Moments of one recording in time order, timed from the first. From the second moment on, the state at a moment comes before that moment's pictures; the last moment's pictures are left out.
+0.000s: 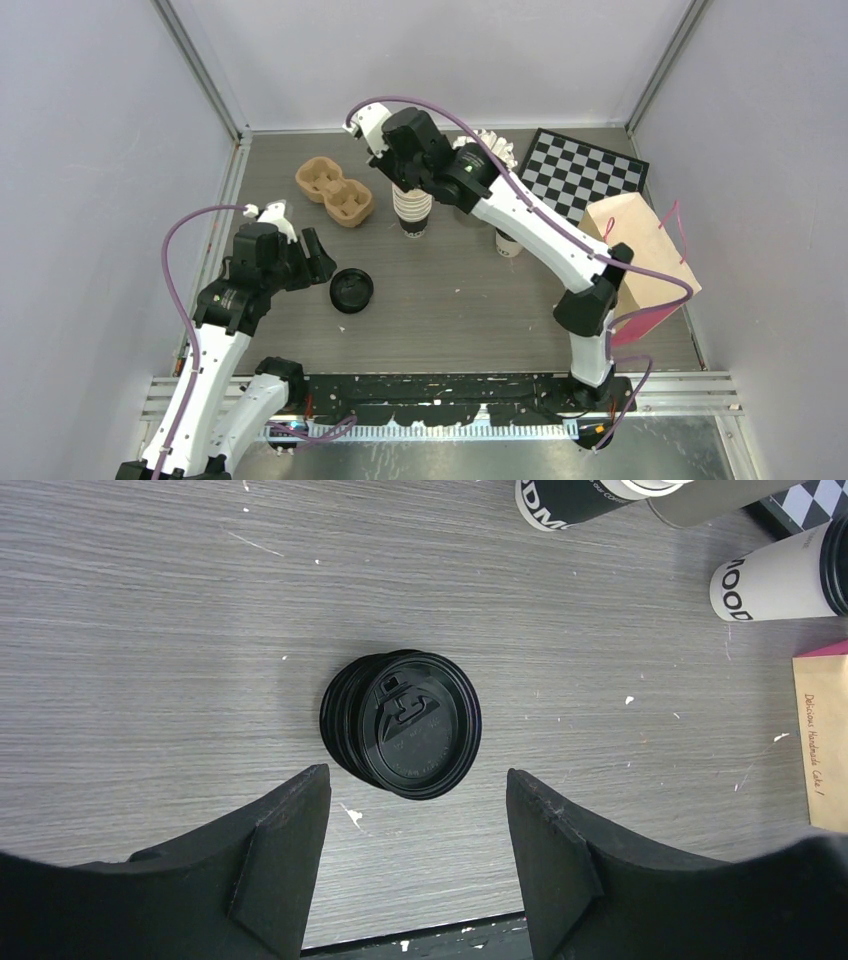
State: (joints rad) left arm -0.22 0.72 0.88 -0.83 0.07 -0.41; right arm 0.93 1.94 2.22 -0.82 0.30 -0.25
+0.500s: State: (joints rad) left arm -0.22 0.80 0.88 -0.83 0.05 -0.43; right arm 1.07 1.55 1.85 -0.80 0.38 -0.14
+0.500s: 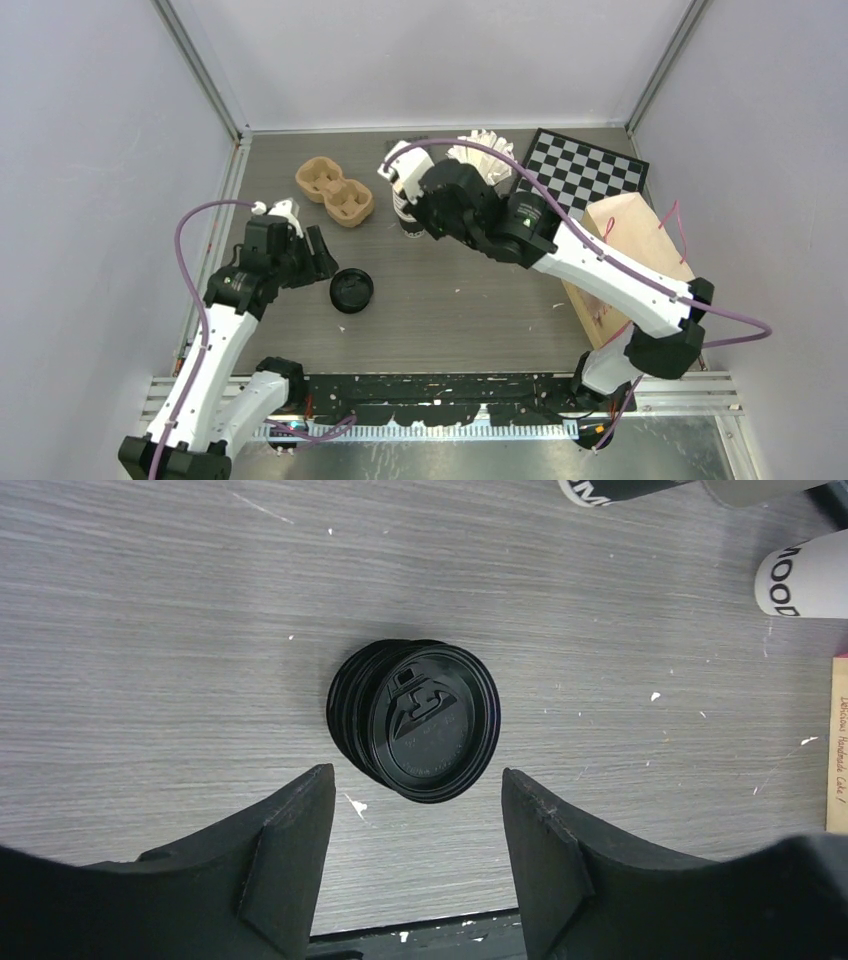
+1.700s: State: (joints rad) left arm -0.22 1.05 0.74 -0.72 0.11 -0.58; right arm 1.21 1.30 0.93 -0.44 0.43 0.20
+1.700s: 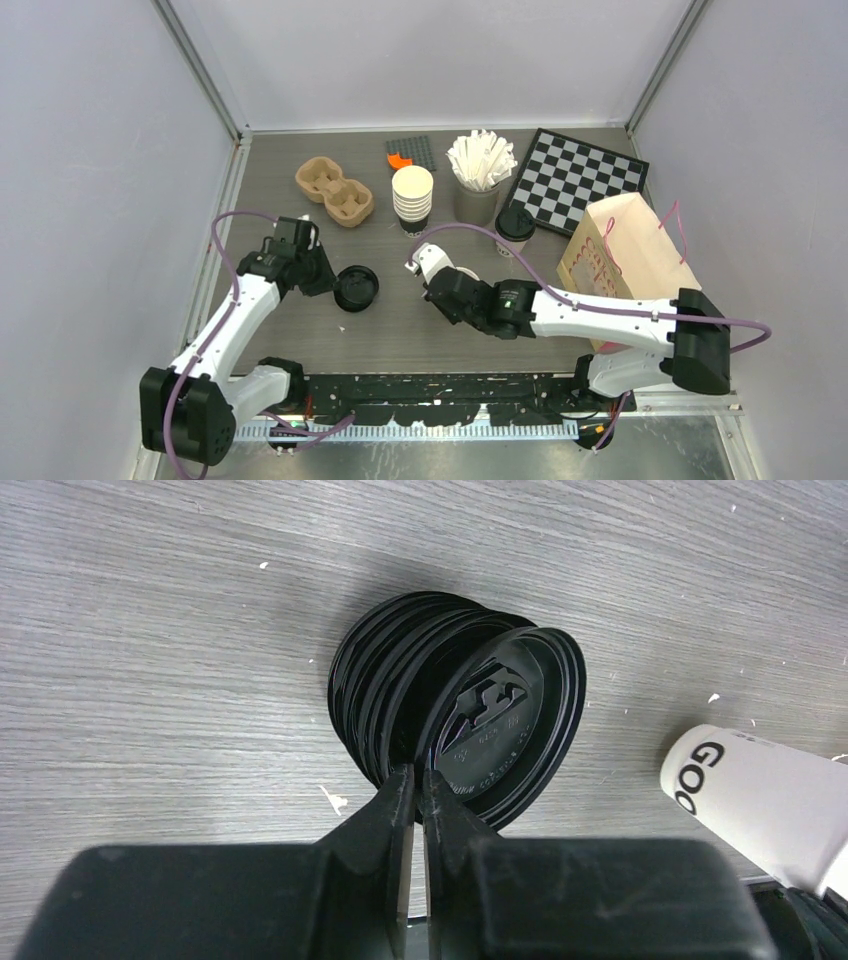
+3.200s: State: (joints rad) left arm -0.22 0.66 0.65 -0.34 0.81 -1.09; right arm 1.24 0.75 0.51 0.43 -0.02 -0.64
